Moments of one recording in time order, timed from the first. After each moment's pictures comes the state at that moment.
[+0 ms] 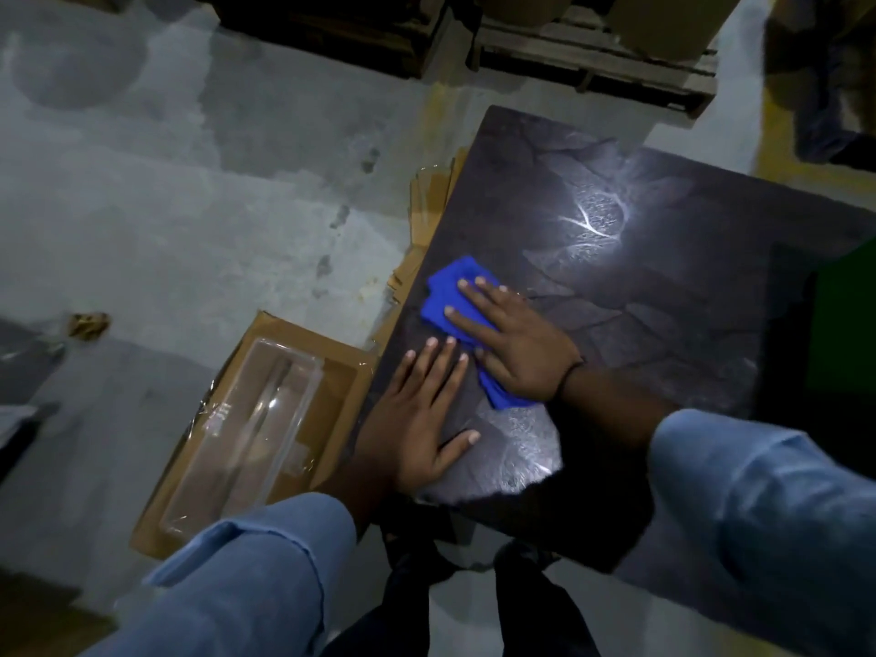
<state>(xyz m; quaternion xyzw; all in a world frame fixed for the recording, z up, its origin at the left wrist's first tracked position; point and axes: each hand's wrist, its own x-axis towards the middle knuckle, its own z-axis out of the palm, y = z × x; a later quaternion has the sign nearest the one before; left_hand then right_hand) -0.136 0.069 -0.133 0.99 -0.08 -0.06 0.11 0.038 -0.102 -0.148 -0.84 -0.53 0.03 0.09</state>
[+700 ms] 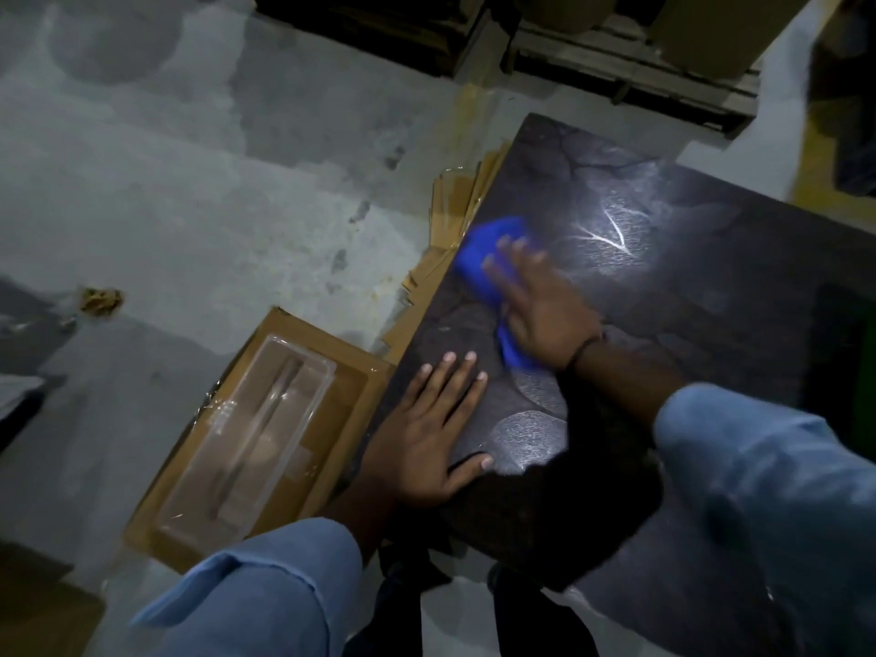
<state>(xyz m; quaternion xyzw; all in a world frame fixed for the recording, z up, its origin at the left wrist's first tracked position) -0.133 0.072 -0.139 0.99 -0.08 -0.04 0.12 0.097 -0.073 -0.144 -0.87 -0.48 0.03 0.10</state>
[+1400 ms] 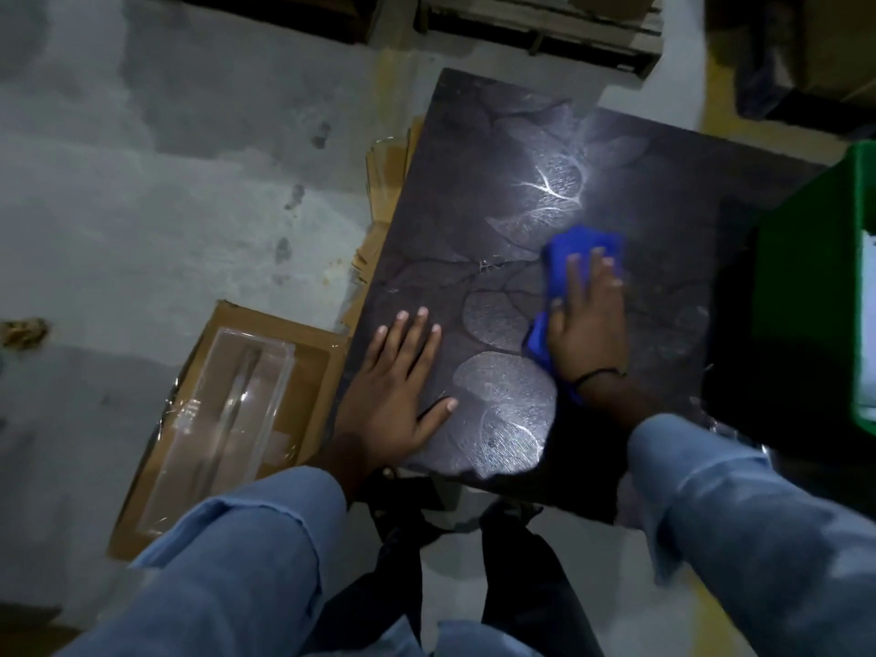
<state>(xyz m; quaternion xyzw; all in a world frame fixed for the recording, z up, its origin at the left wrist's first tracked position) -0.134 0.073 -0.136 0.99 -0.09 -0.06 0.12 0.010 -0.176 -0.129 -0.99 -0.11 -0.01 0.12</state>
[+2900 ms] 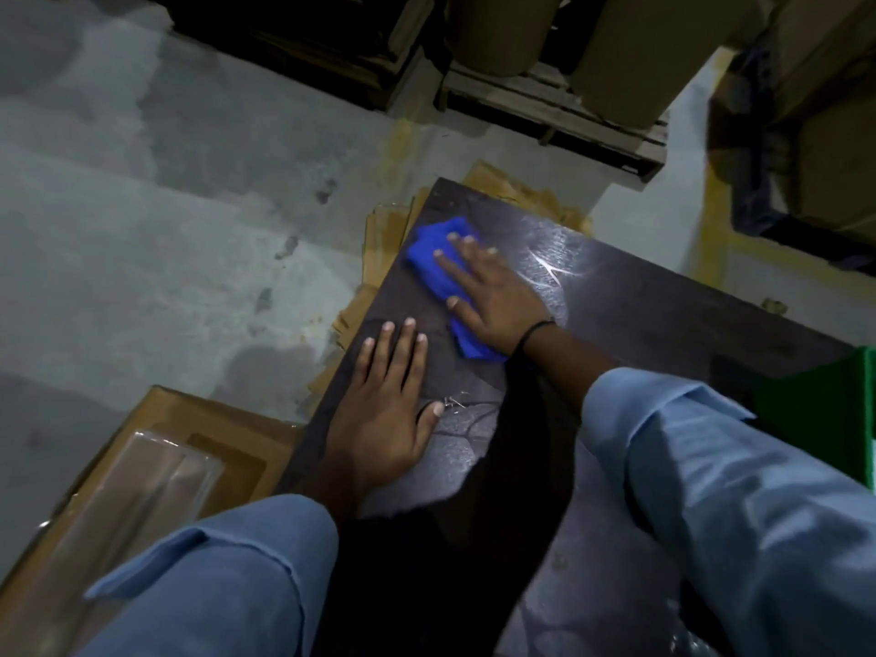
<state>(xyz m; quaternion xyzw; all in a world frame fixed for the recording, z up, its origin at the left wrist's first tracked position) 0.029 0.057 -0.147 1.00 0.01 -0.05 0.07 0.246 -0.079 -0.146 -0.89 -0.45 0.03 0.06</state>
